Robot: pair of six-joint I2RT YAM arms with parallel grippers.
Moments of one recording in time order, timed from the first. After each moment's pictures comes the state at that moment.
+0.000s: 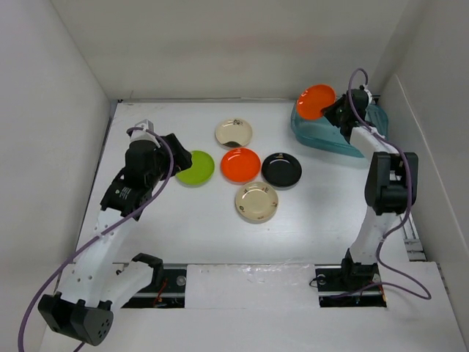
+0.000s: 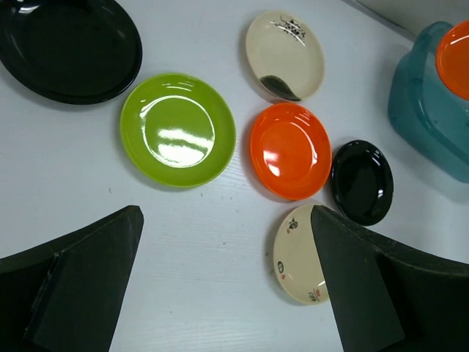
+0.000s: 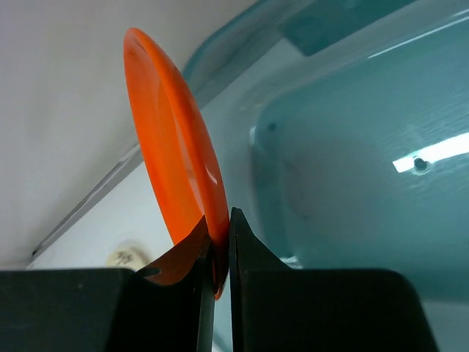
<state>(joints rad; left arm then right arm) -0.31 0.90 0.98 -0.55 -0.14 -0.59 -0.02 1.90 1.42 0.08 -0.05 0.77</state>
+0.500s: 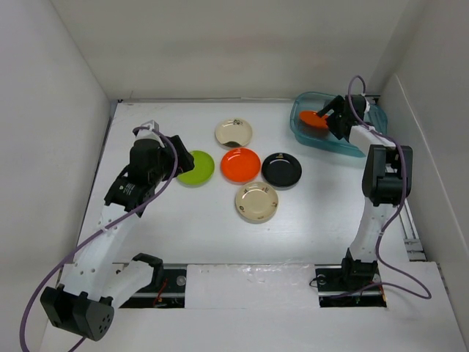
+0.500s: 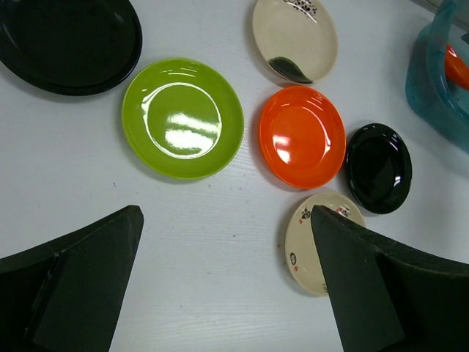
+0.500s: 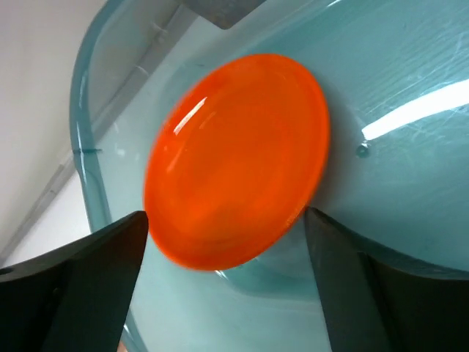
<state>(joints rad) -0.31 0.94 0.96 -0.56 -0.12 -0.55 -0.06 2.08 1.53 -0.03 -0.04 0.79</state>
